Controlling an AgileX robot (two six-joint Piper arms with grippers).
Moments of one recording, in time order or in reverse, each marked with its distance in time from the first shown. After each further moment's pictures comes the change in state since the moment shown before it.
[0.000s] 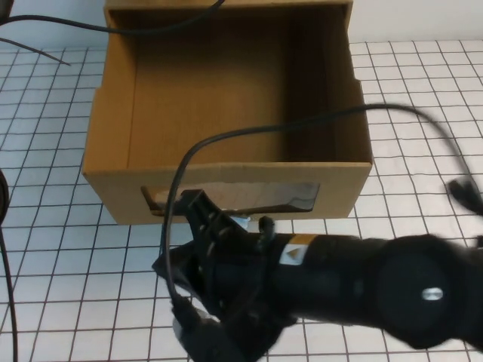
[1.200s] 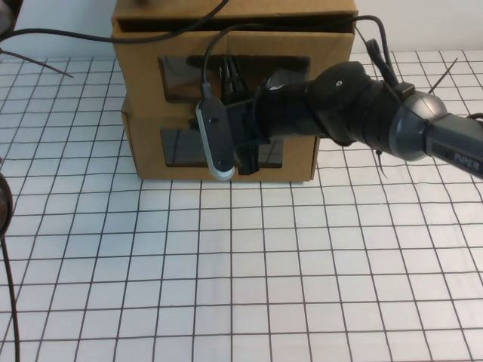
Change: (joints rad) right arm -0.479 0.650 -0.732 0.258 0.304 -0.116; left arm 0.009 0.027 -0.016 -0.080 0.001 0.010
